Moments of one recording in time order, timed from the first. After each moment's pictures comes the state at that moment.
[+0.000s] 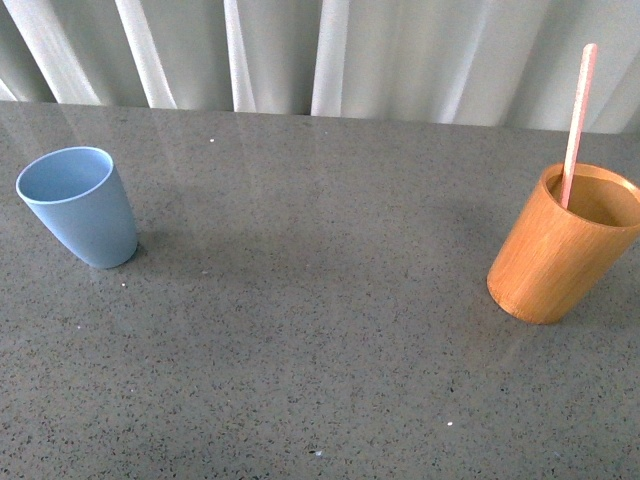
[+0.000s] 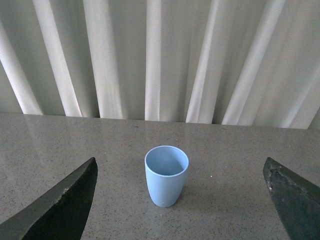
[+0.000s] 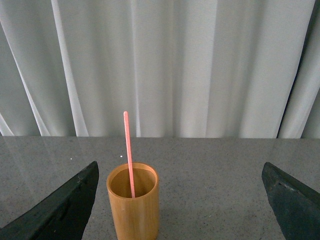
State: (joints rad) left arm 0.00 0.00 0.02 0.00 0.00 0.00; right arm 0.00 0.00 0.02 0.00 0.00 0.00
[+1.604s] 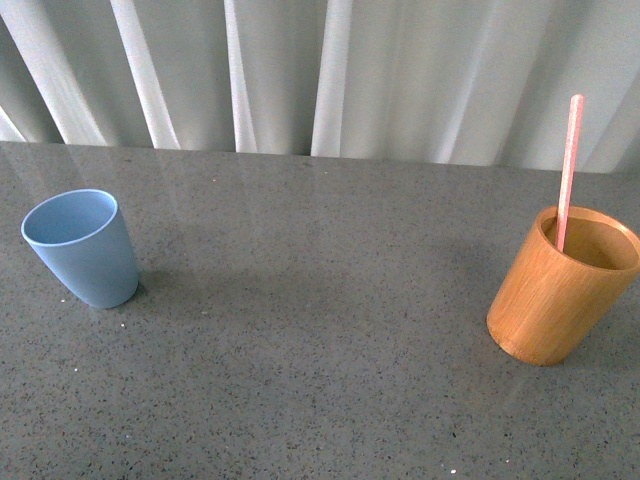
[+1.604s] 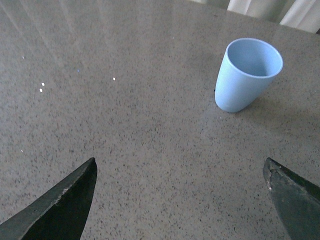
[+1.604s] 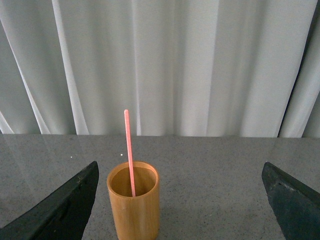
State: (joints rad) left arm -0.15 0.26 0.14 -0.37 -0.44 -0.27; right arm 0.00 0.00 0.02 0.00 0.00 0.00
